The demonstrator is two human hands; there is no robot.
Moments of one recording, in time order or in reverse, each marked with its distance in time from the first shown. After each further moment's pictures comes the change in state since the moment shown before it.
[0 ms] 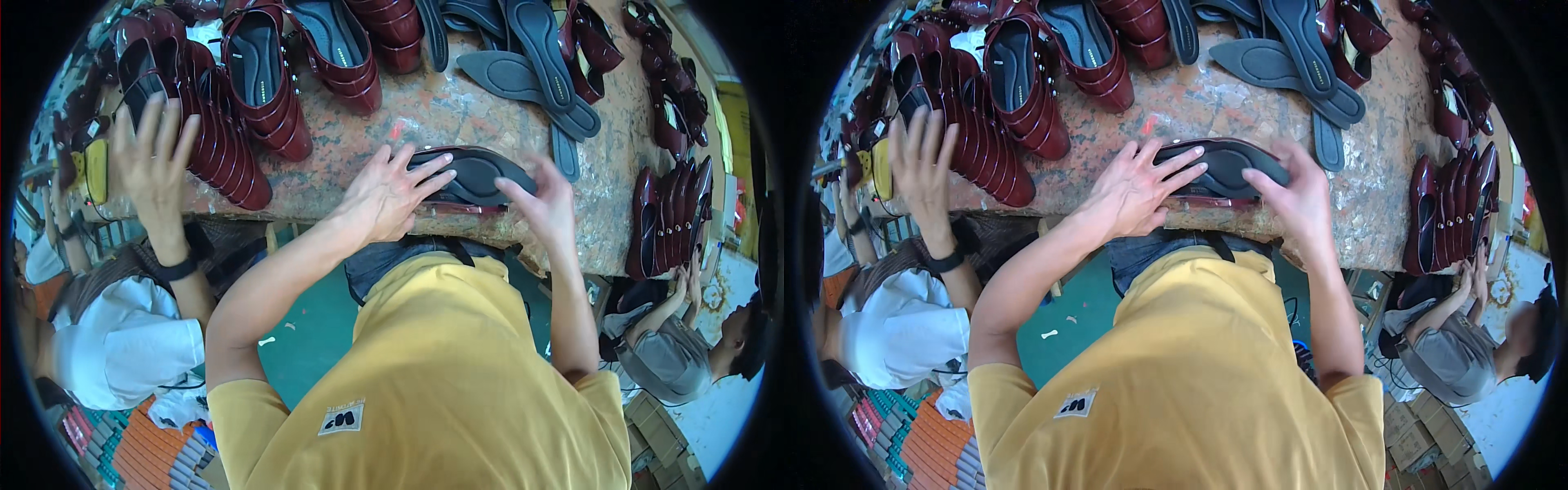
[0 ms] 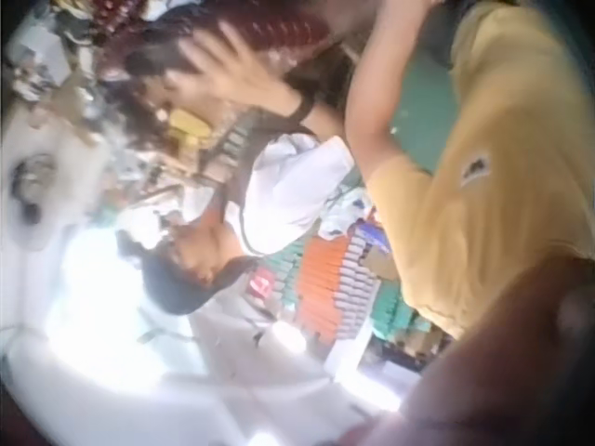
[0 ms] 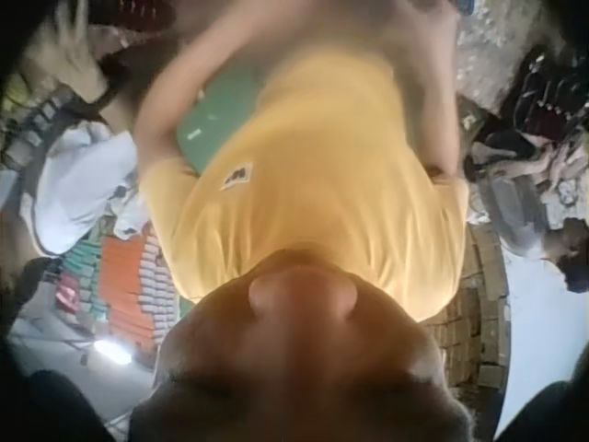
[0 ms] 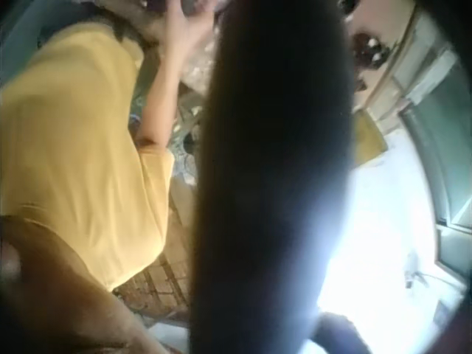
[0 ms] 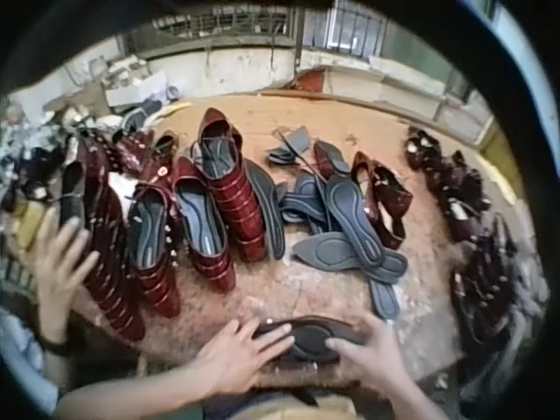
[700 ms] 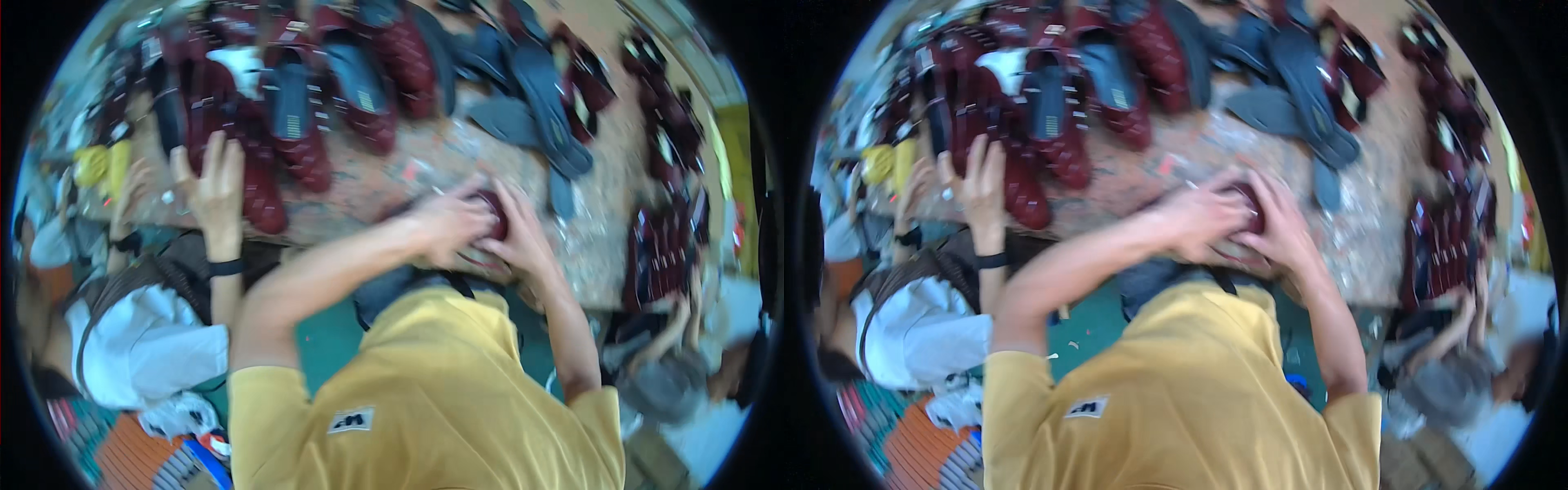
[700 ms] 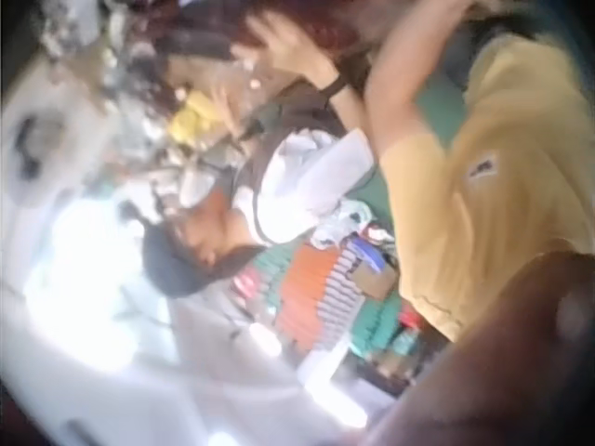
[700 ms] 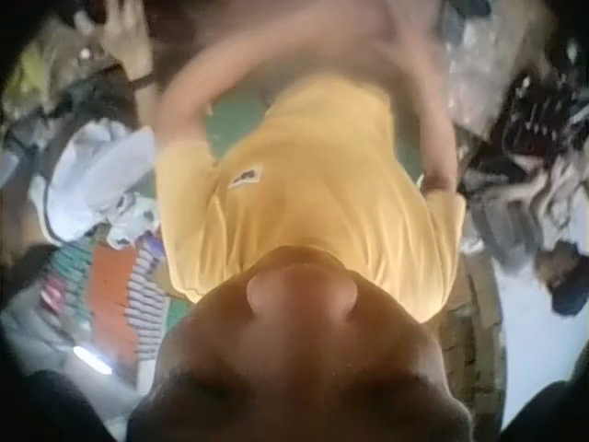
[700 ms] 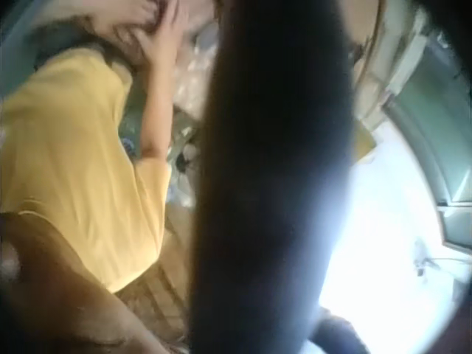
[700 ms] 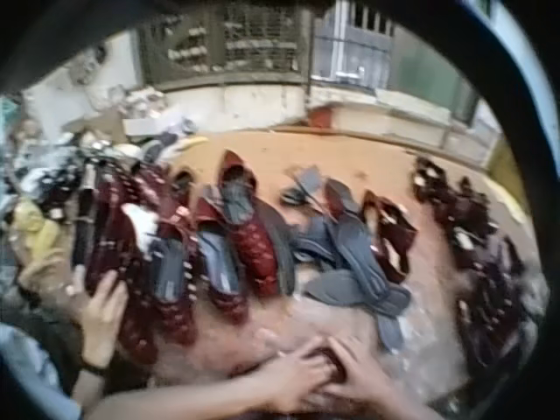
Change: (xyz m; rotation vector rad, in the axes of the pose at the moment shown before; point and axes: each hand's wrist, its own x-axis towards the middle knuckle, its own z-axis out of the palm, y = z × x) left_hand 0.074 0.004 -0.037 -0.135 -0.259 0.365; right_hand 0.032 0.046 0.003 -0.534 -0.152 -0.672
